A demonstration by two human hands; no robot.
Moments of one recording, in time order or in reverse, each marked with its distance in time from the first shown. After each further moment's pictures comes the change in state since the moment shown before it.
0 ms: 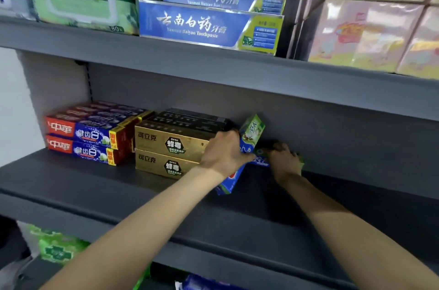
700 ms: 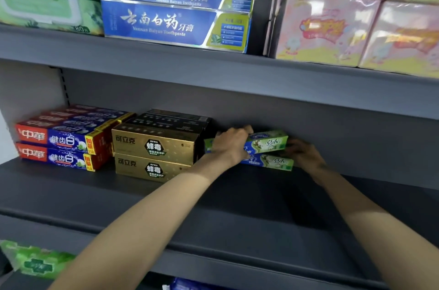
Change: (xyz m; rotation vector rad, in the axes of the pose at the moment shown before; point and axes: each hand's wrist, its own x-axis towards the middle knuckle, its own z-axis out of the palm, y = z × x) left_hand 0.046 0.029 0.041 0.203 -0.113 0.195; right_hand -0.015 0.094 -0.014 1.093 0.017 0.264
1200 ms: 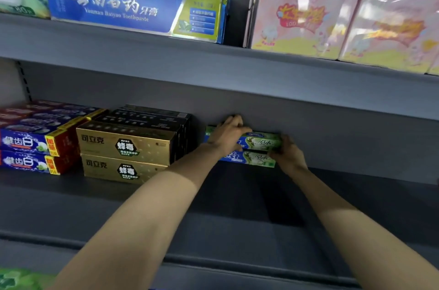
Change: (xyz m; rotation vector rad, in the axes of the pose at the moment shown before) left_hand 0.065 -0.003 0.044 0.161 0.025 0.304; right_hand -0.006 0.003 0.002 -0.340 0.104 0.014
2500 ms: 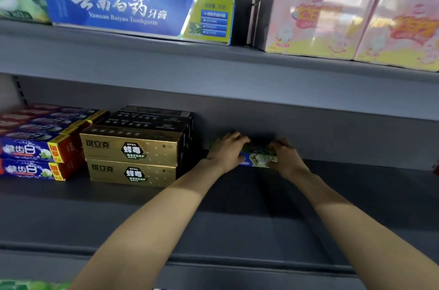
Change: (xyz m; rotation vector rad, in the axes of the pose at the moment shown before) left_hand -0.032 0.003 0.019 -0.161 -0.059 -0.048; right_hand -0.023 -0.015 0.006 -0.344 -0.182 -0.092
